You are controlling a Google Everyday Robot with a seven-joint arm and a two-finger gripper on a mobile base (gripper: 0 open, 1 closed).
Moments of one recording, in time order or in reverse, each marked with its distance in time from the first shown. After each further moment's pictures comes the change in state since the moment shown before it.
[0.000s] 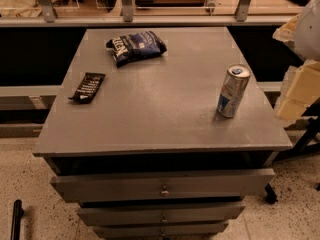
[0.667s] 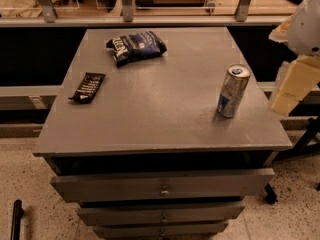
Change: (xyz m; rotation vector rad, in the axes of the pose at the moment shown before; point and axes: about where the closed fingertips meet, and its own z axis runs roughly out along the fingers) arm -0.001 -0.015 0.013 -0.033 -0.010 0.032
